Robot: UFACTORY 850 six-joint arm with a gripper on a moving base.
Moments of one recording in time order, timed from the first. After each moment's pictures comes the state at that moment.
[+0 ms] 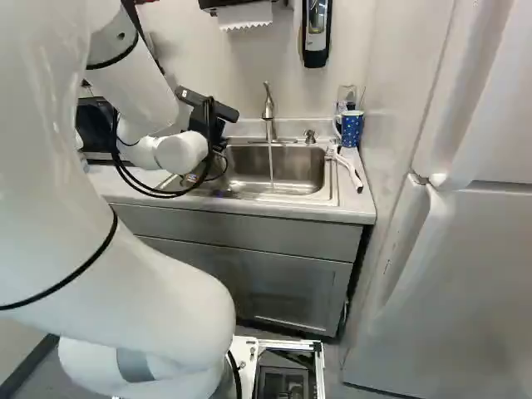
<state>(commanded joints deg) 11.6 7.4 -31.1 -0.9 40.7 31.3</state>
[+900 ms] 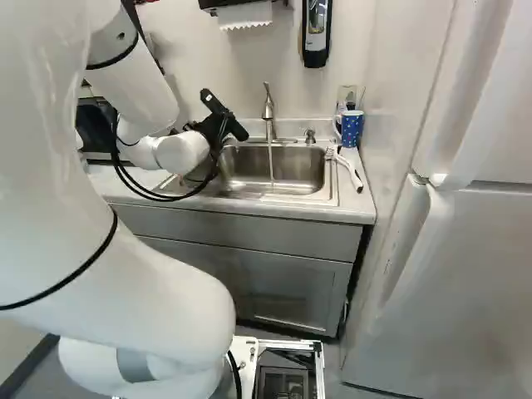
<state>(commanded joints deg) 11.6 7.4 -31.1 -0.9 40.7 58.4</state>
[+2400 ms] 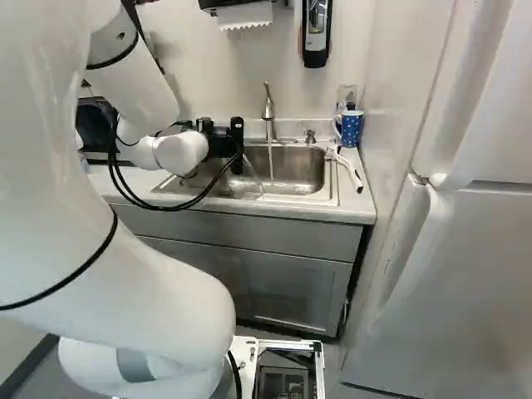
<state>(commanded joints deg) 11.6 7.4 -31.1 -0.9 40.7 103.6</state>
